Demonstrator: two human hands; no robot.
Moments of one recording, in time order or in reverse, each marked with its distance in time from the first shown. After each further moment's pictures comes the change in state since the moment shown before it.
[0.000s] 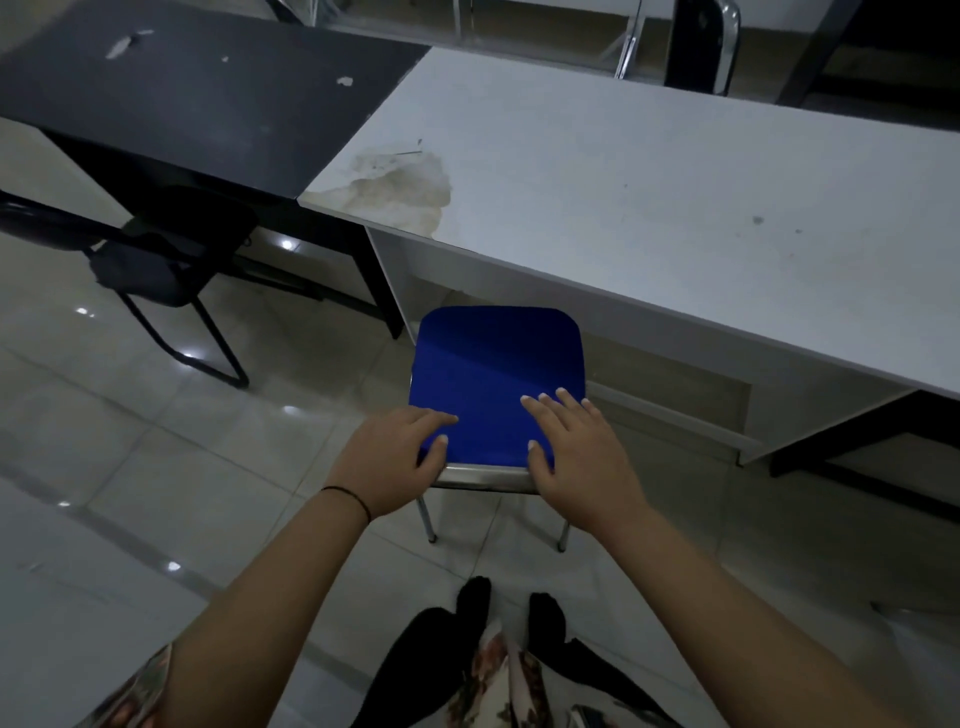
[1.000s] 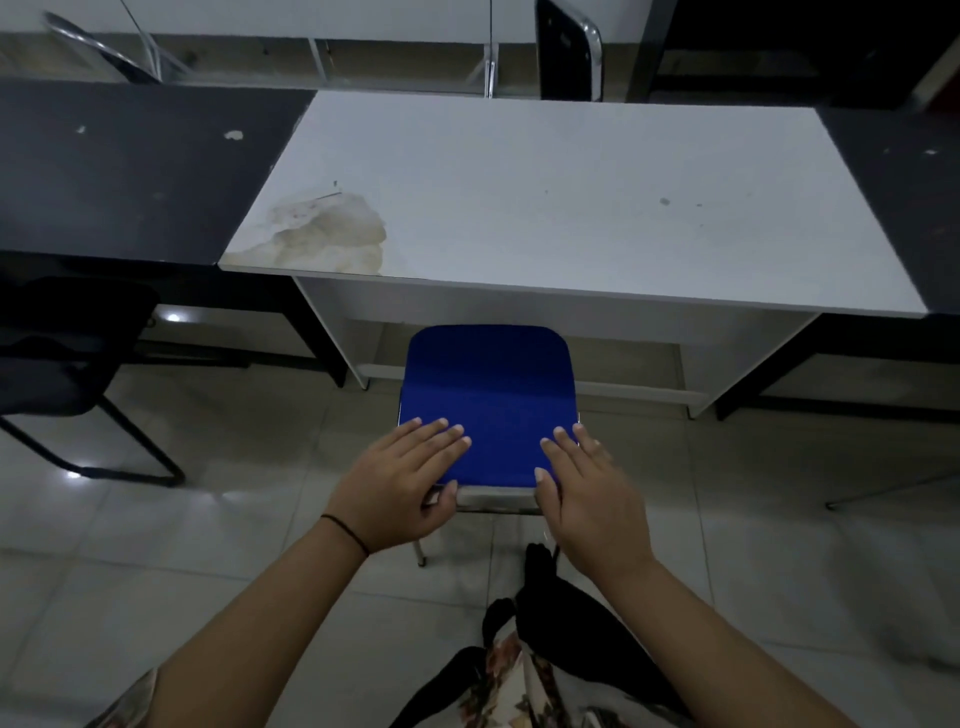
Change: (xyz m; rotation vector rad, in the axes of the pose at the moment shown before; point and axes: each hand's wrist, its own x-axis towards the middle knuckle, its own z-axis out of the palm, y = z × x) left_hand 0.012 -0.067 -0.006 0.126 0.082 0.602; right_hand -0.023 -0.064 0.048 -0.092 0.280 0.349
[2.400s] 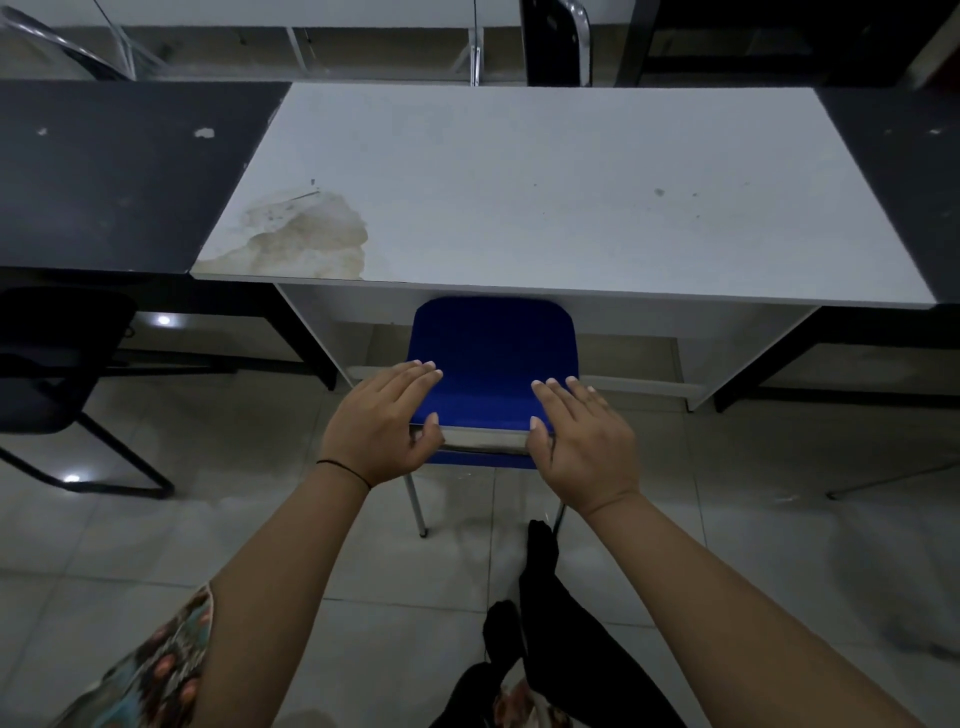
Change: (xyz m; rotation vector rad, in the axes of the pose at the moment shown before) left_hand 0.067 -0.045 0.002 0.002 -0.078 -0.193; right_hand 0.073 0.021 0.005 -0.070 0.165 -0.056
